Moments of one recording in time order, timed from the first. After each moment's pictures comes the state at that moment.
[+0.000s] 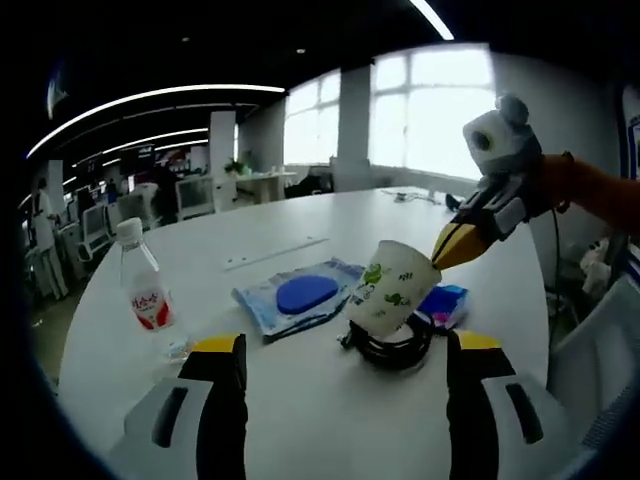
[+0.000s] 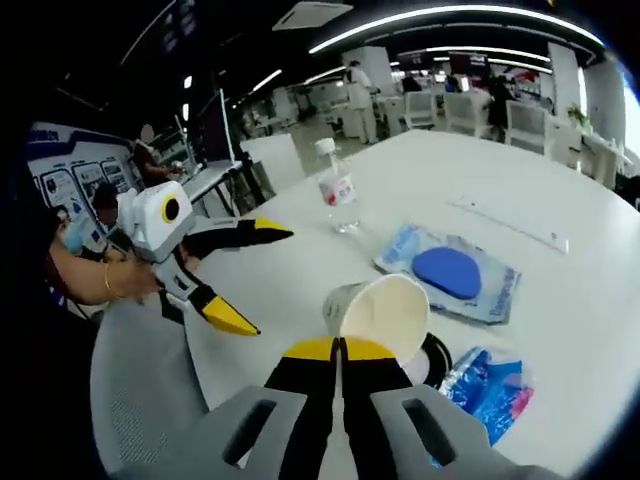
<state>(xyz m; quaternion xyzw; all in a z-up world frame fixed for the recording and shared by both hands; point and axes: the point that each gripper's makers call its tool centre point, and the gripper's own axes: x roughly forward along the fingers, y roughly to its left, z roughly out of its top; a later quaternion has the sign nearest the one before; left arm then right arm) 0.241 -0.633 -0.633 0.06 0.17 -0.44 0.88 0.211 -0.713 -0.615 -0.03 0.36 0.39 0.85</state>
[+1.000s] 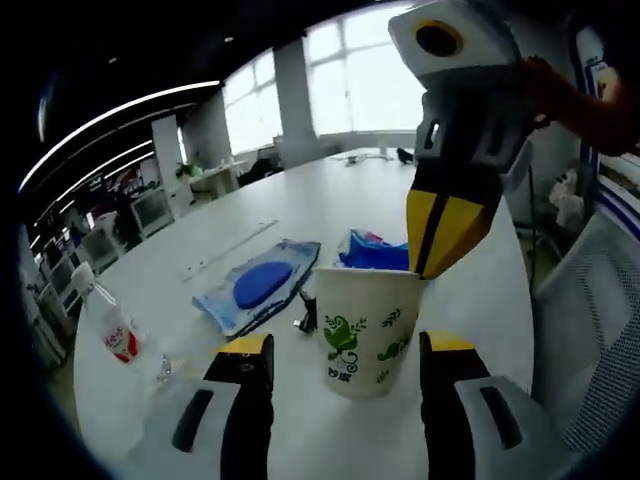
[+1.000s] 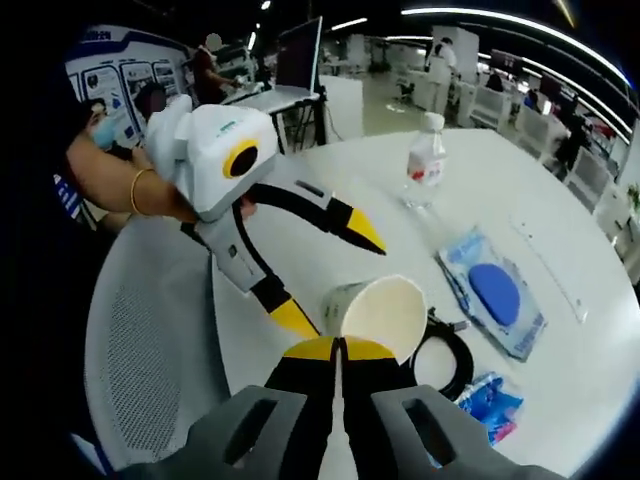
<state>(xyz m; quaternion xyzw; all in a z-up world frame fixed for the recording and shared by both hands) 0.210 -0.660 -0.653 0.17 0.20 -0.50 0.83 0.168 -0.678 -0.622 -0.20 0.38 0.47 0.77</state>
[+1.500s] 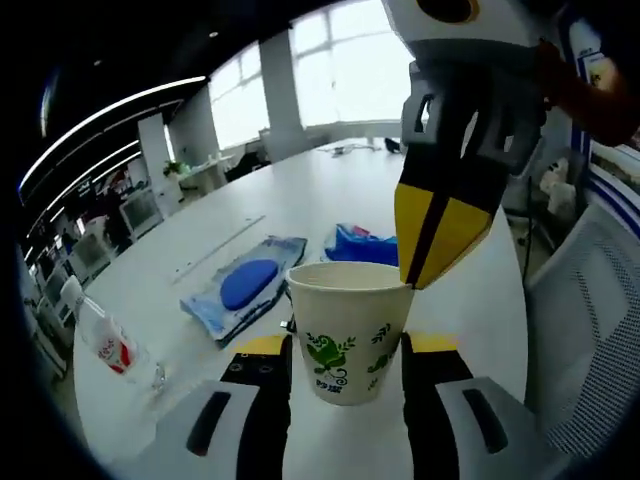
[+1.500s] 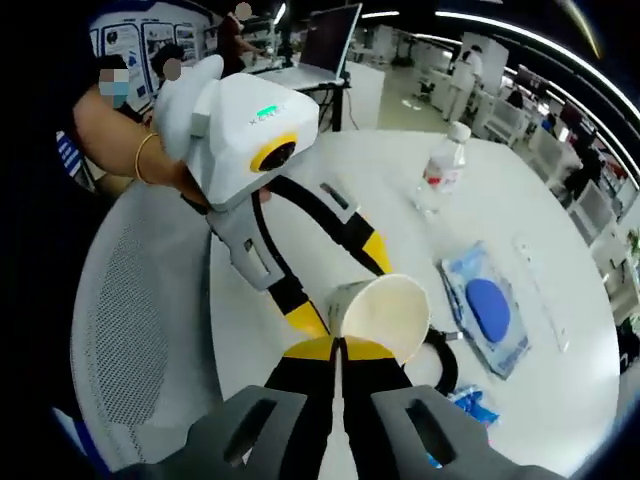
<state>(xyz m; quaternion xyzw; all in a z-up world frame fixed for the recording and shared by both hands) 0.202 -0.670 -0.654 0.21 0.20 -0.52 0.80 0.164 -0.672 -0.622 -0.28 0.37 0.48 0.75</state>
